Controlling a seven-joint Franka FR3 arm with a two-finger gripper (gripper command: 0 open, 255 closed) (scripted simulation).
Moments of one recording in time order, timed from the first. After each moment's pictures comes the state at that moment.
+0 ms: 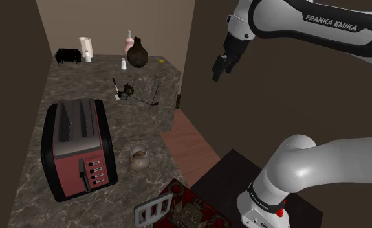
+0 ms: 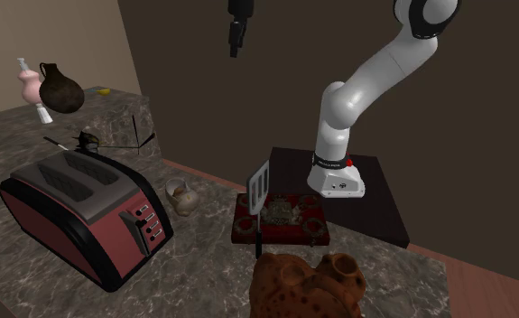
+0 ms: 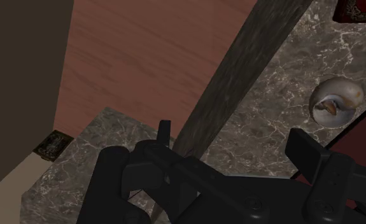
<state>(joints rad) -0.02 -0.78 0.07 -2.28 -0.11 1.70 -0.04</state>
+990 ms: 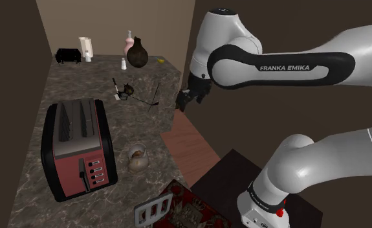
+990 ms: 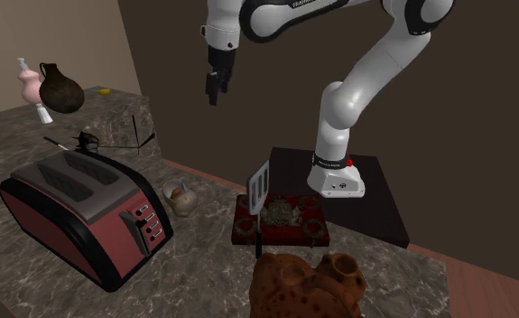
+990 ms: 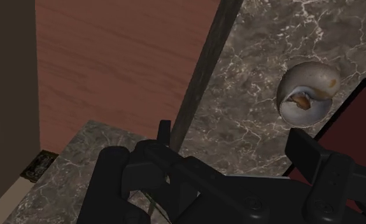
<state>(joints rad) 0.01 -0.66 0.30 -2.49 0.01 2.01 0.31</state>
